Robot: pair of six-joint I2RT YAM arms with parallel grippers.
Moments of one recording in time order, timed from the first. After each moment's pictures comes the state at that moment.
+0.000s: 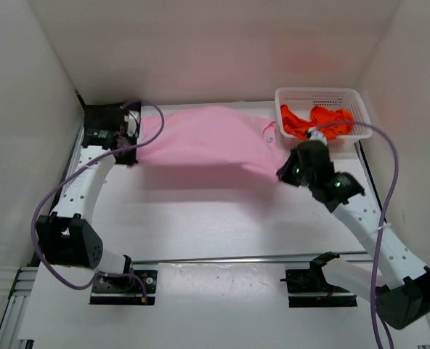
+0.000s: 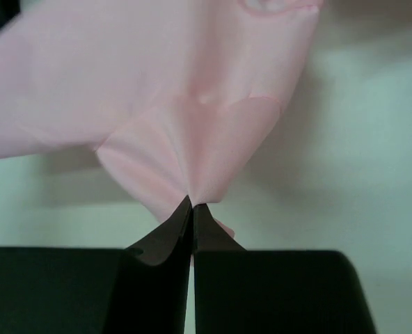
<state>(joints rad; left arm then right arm) -0.11 1.44 1.47 -0.91 -0.13 0.00 0.44 1.06 1.13 -0.66 0.13 0.61</state>
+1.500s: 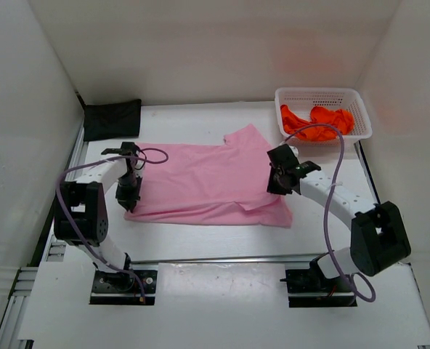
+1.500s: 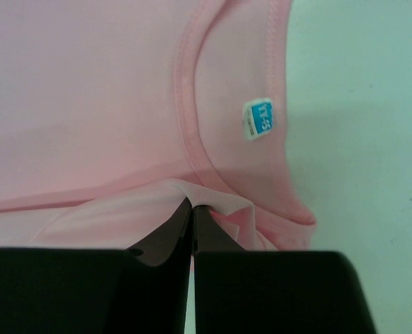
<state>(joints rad) -0.08 1.63 1.04 -0.97 -0.14 0.00 0.50 1.39 0.92 -0.60 0.20 0.59</state>
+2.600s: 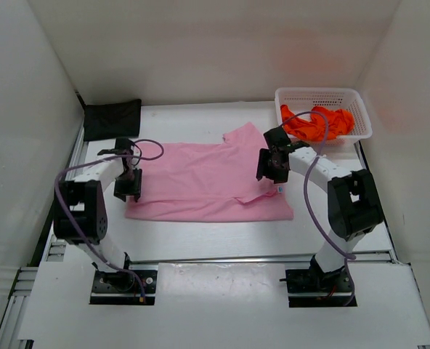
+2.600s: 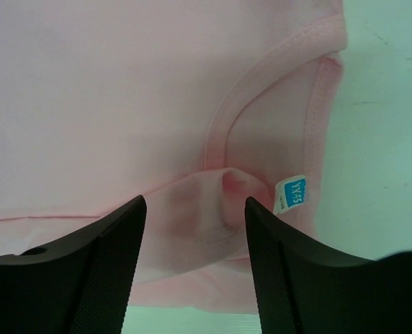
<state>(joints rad) -0.02 1.62 1.03 -0.78 -0.10 0.00 0.41 1.72 1.18 -0.61 0.07 0.49</state>
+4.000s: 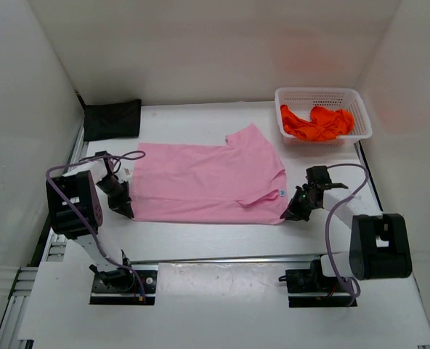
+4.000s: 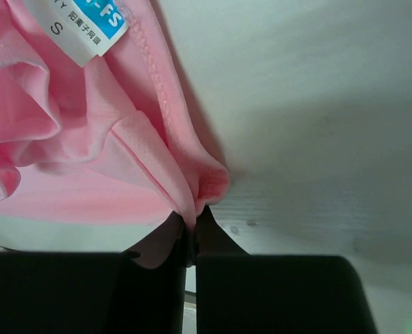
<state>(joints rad) 0.20 1.74 1.00 -0.91 0.20 0.00 0.10 1.36 0.61 -0.51 -0.32 0.59</state>
